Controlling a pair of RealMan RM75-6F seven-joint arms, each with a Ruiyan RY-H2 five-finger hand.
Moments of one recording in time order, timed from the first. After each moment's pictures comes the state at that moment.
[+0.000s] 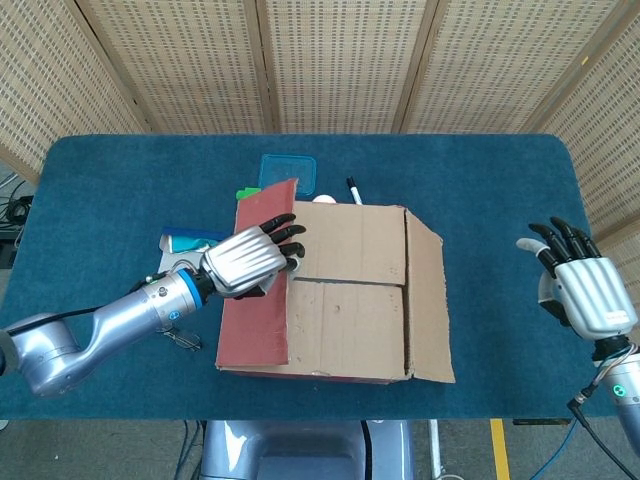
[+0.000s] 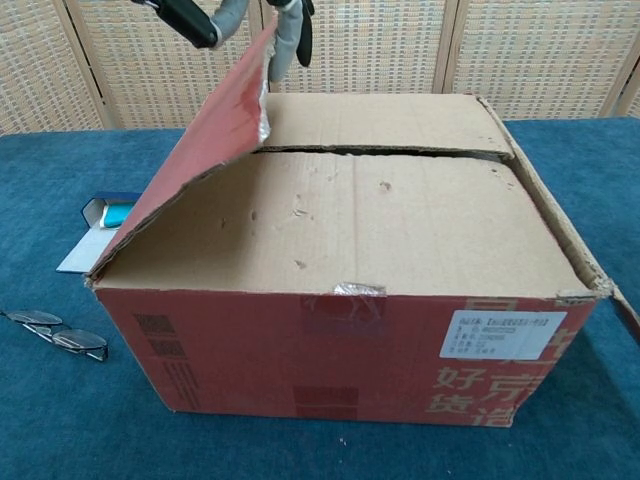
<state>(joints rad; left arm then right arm) -1.11 -0.90 -0.21 -1.88 1.38 0.60 0.01 0.33 -0.82 0.16 -1.84 -1.44 1.30 -0.03</state>
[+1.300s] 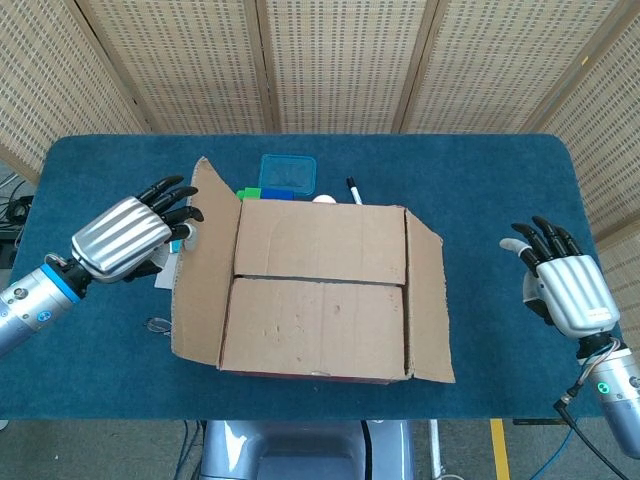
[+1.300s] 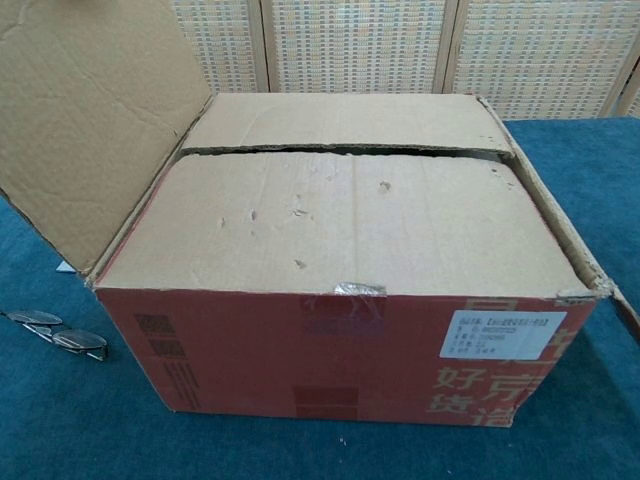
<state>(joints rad) -0.84 -0.56 -0.15 -1.88 1.65 0.84 -0.28 0.35 -0.81 0.18 -1.91 -1.42 1.27 -0.10</state>
